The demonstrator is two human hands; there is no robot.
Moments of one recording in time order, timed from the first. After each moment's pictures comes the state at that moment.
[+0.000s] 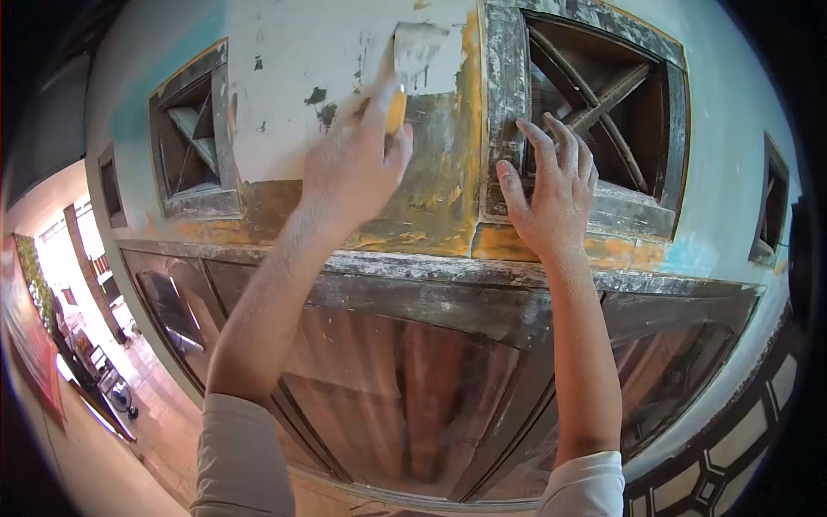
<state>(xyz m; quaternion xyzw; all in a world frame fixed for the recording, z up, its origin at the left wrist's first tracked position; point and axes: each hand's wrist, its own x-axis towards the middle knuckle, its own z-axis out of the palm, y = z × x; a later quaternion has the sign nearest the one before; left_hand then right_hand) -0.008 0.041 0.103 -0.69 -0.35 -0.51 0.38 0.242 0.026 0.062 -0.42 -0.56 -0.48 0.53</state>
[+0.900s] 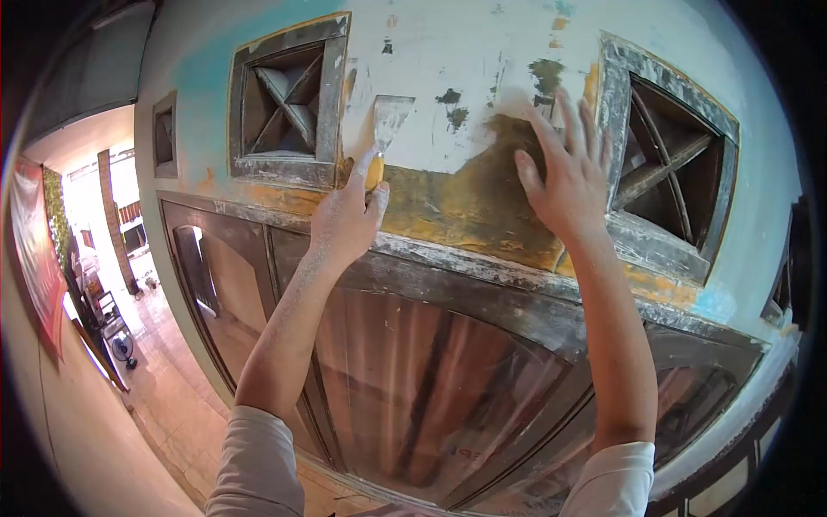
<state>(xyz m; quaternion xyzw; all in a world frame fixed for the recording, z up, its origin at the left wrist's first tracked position) -0.150 0.037 0.022 -0.66 -0.51 -0.53 0.18 0.145 0.033 0.107 -0.37 -0.60 -0.54 0.46</state>
